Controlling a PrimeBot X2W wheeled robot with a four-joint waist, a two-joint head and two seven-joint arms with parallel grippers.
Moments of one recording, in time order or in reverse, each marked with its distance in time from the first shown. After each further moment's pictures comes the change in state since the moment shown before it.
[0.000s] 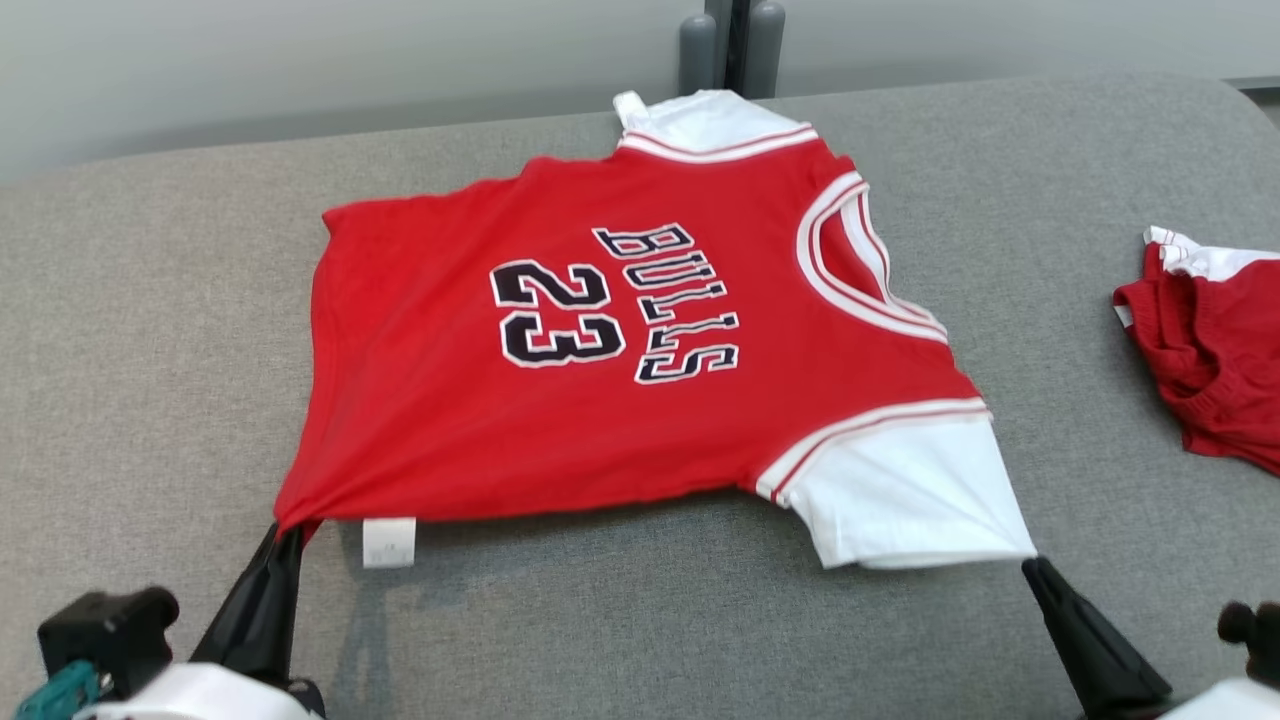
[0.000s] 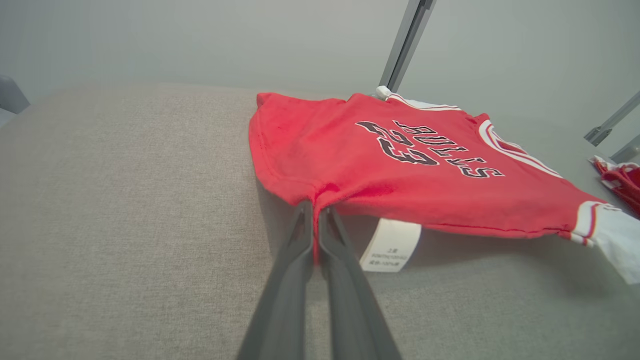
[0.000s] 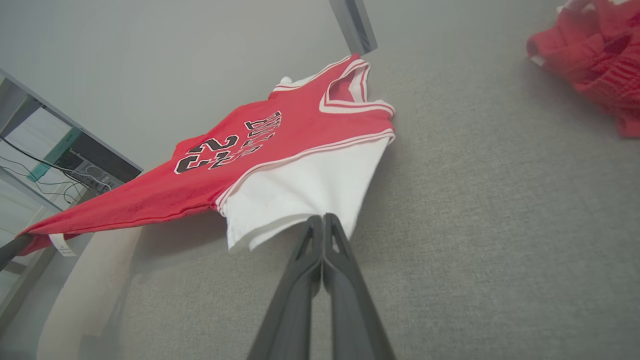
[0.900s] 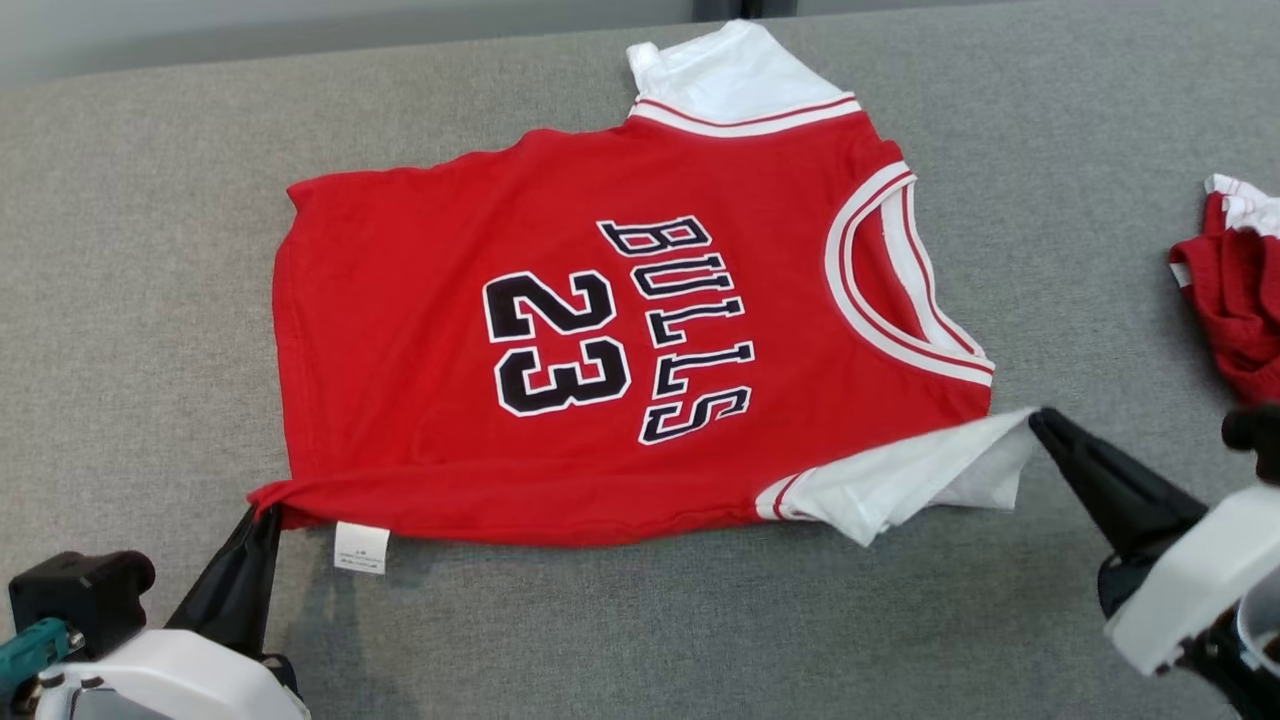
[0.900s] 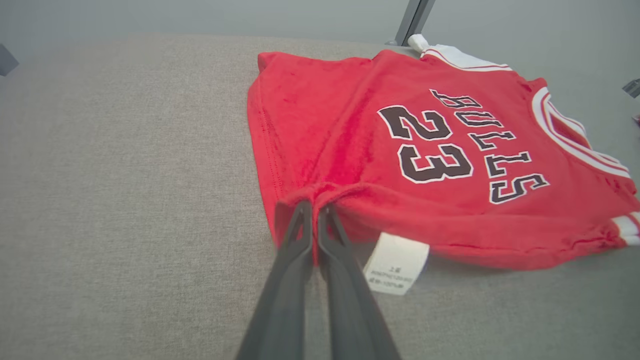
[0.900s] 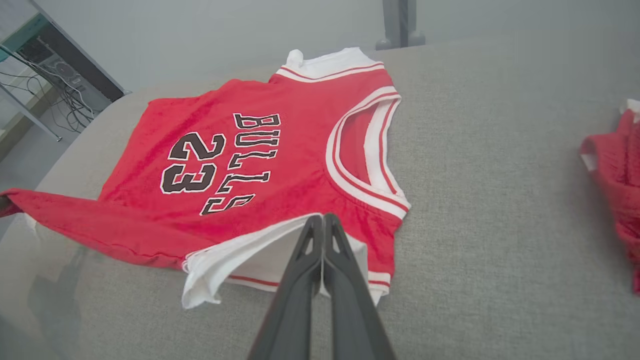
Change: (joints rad) left arm 0.039 0.087 0.030 -0.132 -0.016 0.061 0.138; right arm -0.156 -0.001 -0.094 -0.224 -0.124 0.000 0.441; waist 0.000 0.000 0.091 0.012
